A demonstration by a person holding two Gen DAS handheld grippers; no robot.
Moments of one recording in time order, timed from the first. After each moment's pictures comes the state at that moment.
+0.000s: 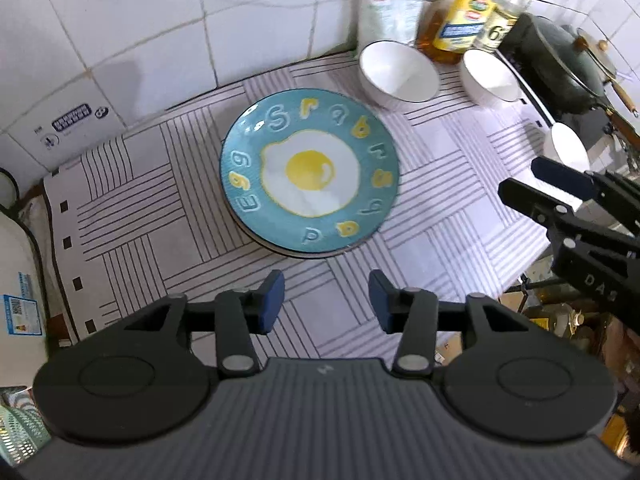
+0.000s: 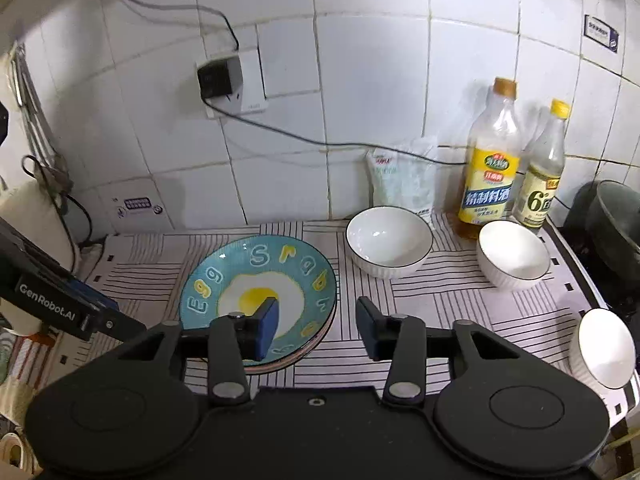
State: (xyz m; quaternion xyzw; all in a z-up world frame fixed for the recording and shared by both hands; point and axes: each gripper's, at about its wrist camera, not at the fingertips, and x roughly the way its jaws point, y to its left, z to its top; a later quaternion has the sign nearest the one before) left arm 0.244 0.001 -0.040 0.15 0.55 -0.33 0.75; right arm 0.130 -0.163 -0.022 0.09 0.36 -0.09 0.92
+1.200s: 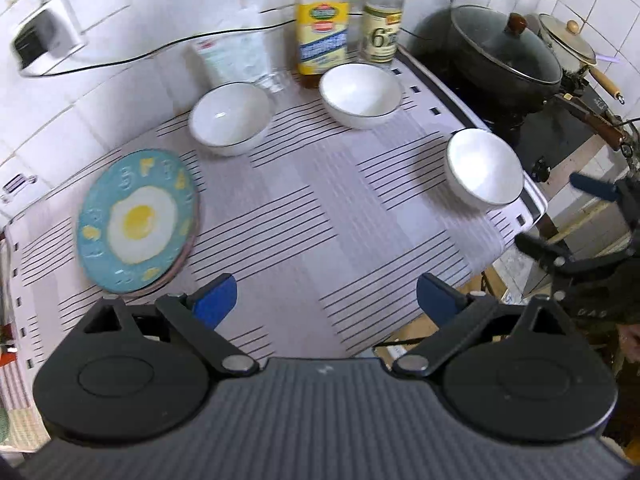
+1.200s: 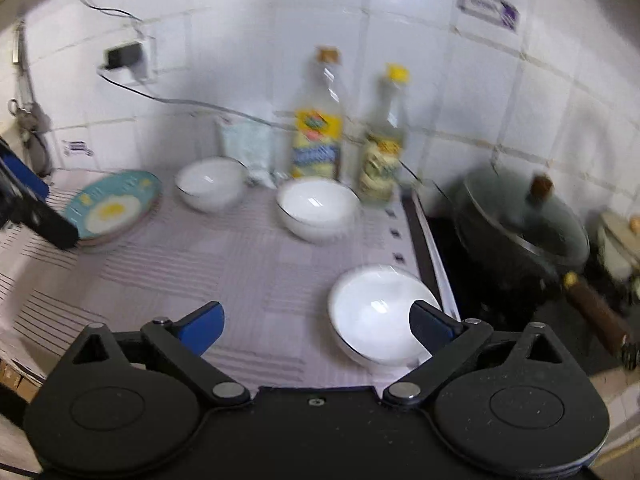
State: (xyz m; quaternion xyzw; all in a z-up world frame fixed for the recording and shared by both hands) left arm 0.089 -0.223 -0.034 0.17 0.49 -0.31 0.80; right arm -0.031 -0.402 -0.070 0.01 0.37 -0.10 0.92
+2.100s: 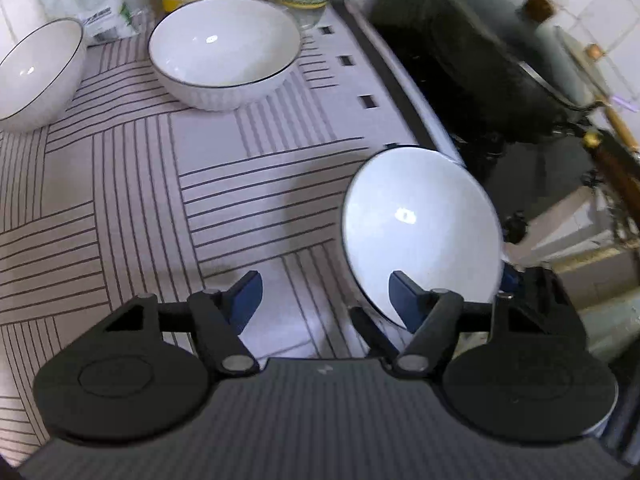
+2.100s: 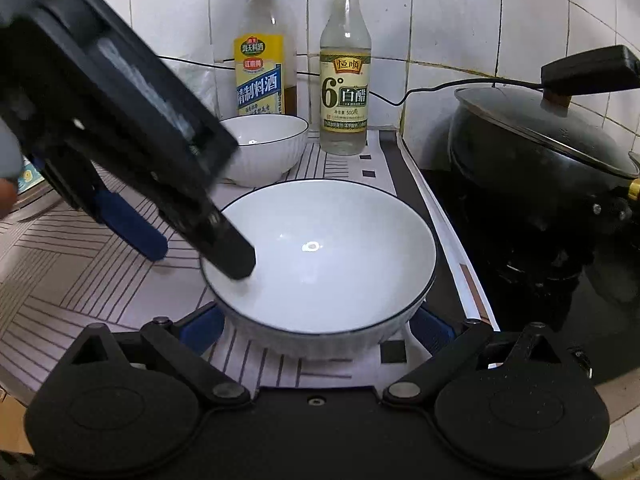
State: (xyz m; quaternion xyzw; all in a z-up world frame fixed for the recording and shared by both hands) left arm 0.129 -0.394 -0.170 0.06 0.56 -0.31 0.77; right arm 0.001 -0.476 -0.199 0.02 0.32 -0.09 0.94
